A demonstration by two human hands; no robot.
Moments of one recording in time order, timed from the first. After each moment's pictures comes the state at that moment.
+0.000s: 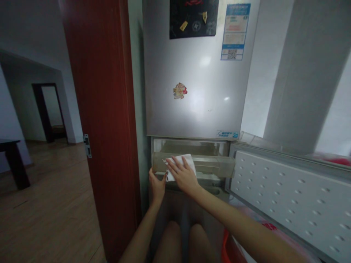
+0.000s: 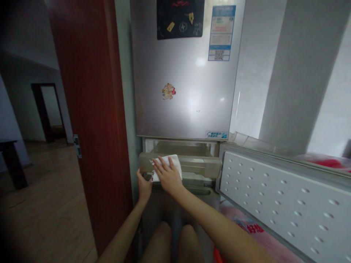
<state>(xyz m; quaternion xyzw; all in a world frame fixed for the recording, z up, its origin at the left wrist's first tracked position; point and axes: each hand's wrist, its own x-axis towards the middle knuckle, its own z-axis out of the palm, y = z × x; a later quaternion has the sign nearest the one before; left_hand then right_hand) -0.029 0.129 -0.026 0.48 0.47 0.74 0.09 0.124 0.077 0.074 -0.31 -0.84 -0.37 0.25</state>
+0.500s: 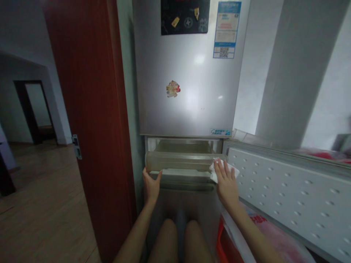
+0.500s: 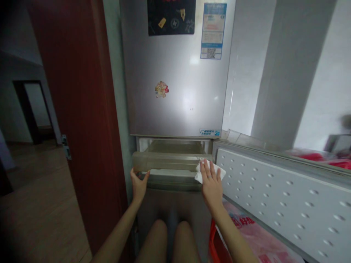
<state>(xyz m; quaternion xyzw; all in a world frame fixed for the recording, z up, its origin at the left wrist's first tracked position) -0.026 0.129 -0.022 0.47 0.49 0.73 0.06 0.283 0.042 0.025 -0.56 -0.66 -0.37 0.32</state>
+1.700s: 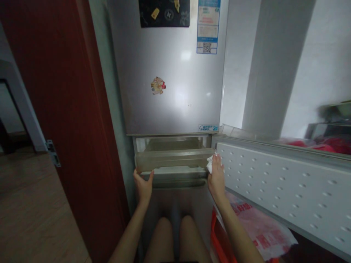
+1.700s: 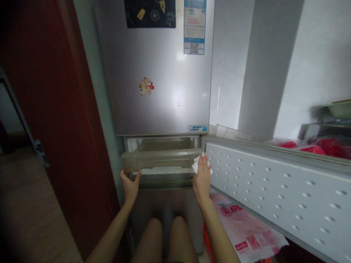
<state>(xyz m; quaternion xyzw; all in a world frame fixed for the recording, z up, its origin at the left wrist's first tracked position) -0.019 0.129 -0.022 0.48 0.49 0.73 0.06 0.283 0.061 0.014 -0.60 -0.58 -0.20 0.51</state>
